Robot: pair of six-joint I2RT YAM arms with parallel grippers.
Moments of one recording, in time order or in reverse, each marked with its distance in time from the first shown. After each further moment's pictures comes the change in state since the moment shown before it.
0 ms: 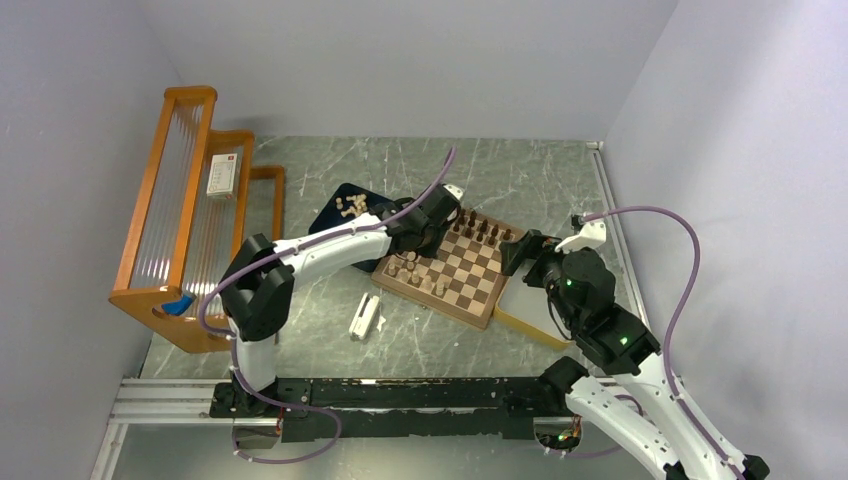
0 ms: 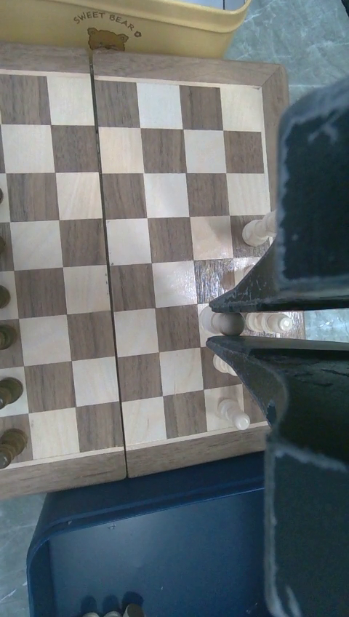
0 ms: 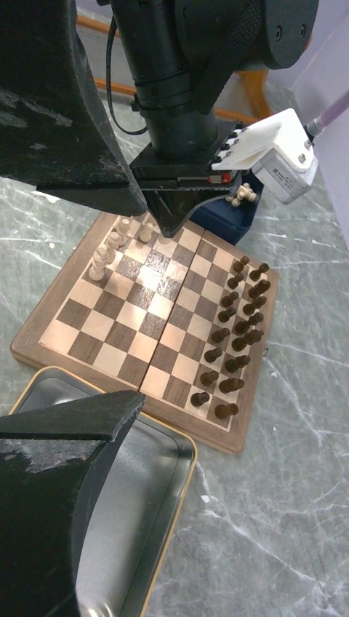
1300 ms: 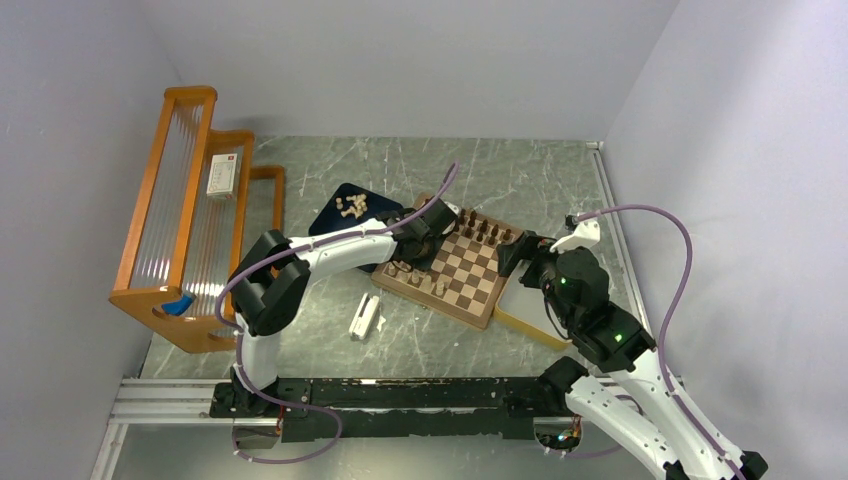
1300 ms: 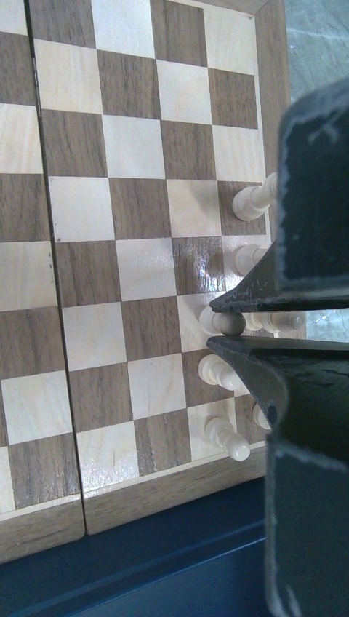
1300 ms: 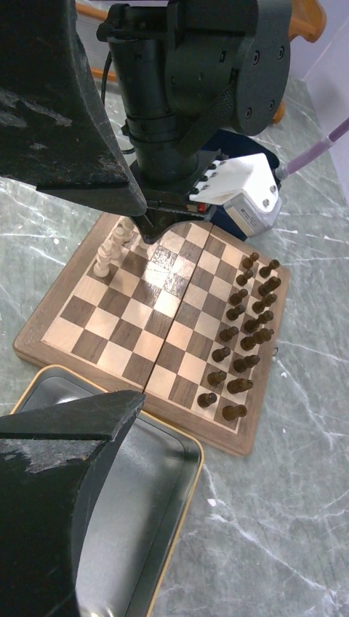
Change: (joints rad) left arm 0.014 0.059 -0.066 -0.007 0.042 0.000; right arm 0.000 0.017 -0.021 0.010 -0.011 0.000
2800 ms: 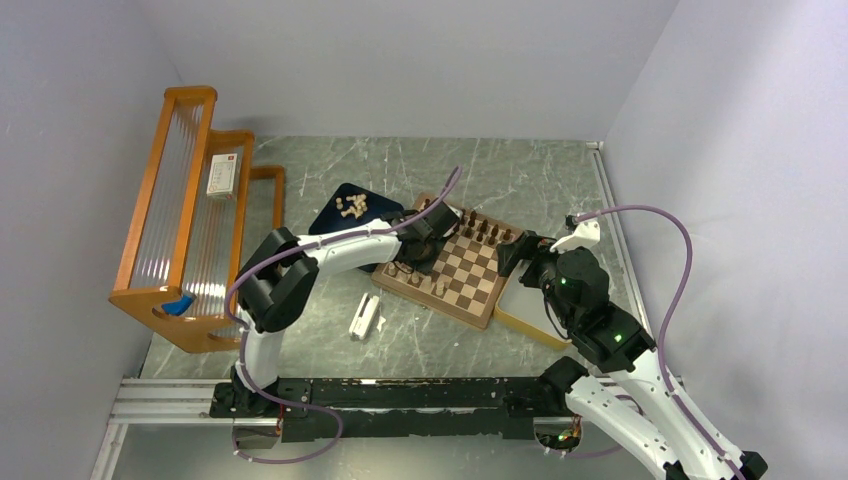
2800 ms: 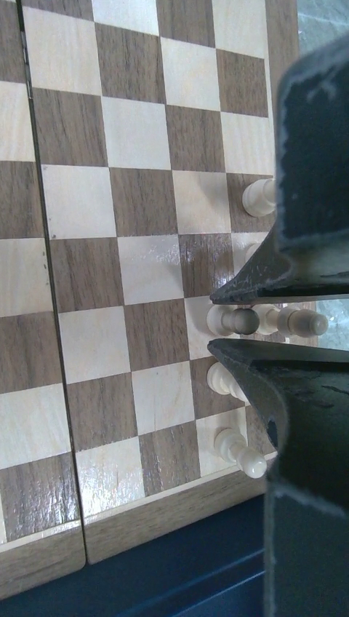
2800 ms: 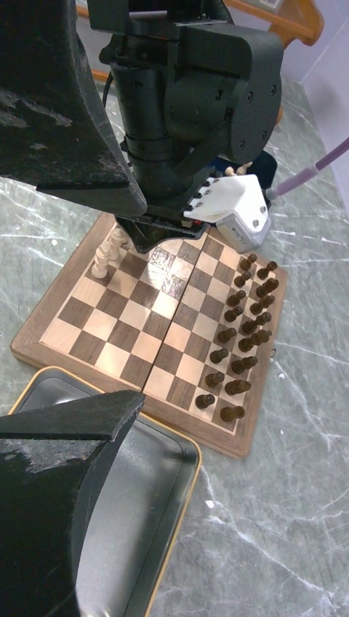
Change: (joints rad) left arm 0.000 0.038 0.014 -0.009 0.015 0.004; right arm 0.000 -0.003 -0.007 0.013 0.000 0.000
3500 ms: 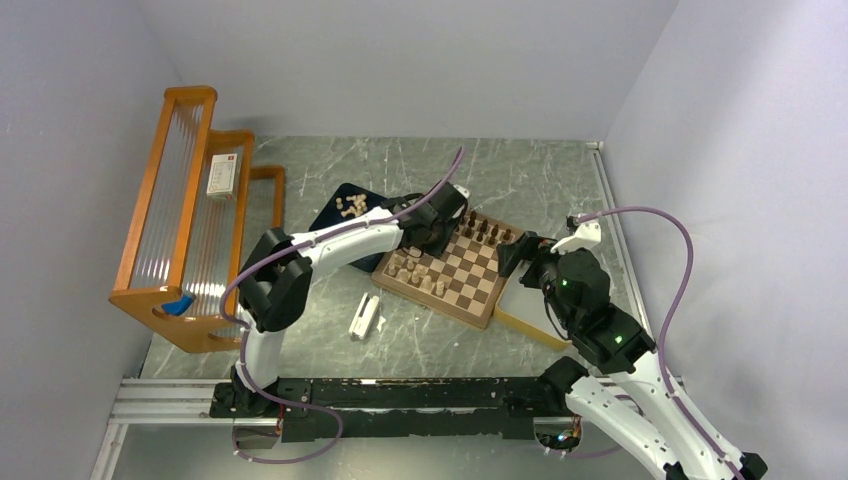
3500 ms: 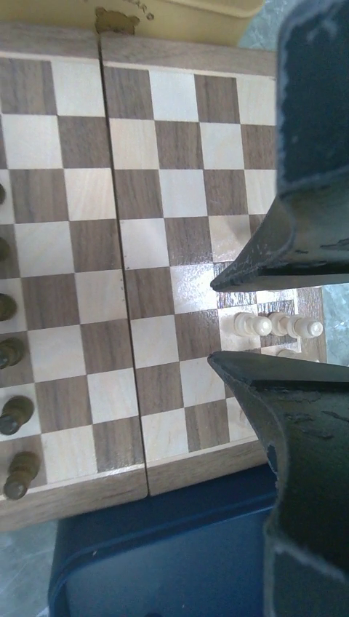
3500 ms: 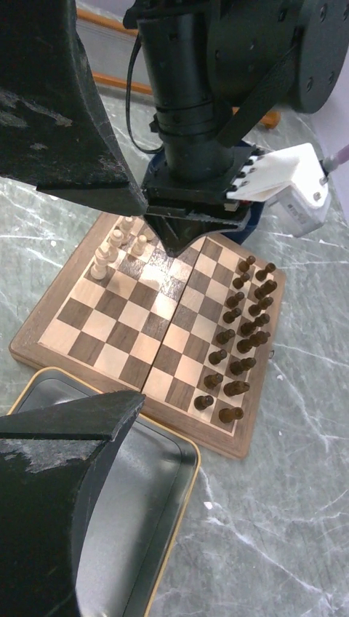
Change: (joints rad) left arm 0.000 0.011 0.145 -0.035 -0.020 0.019; right arm 0.000 -0.011 -0.008 0.007 -0.001 0.001
